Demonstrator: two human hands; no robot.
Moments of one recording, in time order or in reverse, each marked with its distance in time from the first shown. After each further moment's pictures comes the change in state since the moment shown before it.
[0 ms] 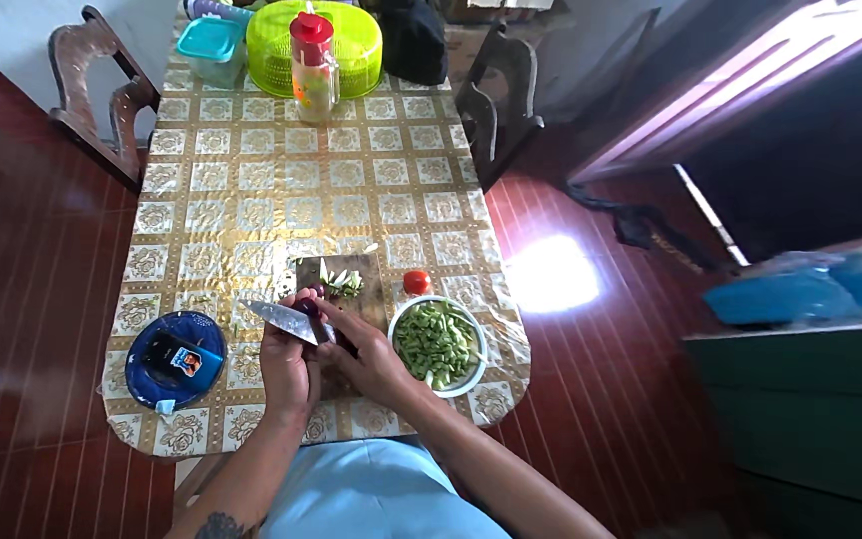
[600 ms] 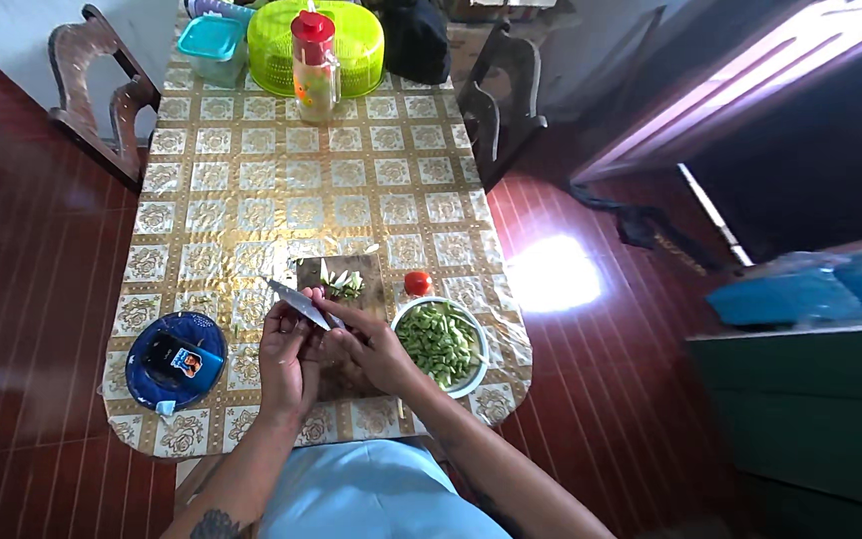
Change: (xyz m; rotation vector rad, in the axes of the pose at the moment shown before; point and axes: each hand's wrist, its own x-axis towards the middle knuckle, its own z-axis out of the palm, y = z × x) left_hand 0.007 0.004 -0.005 -0.111 -0.095 -0.066; right_hand 0.007 0.001 -0.011 0.238 0.015 0.086
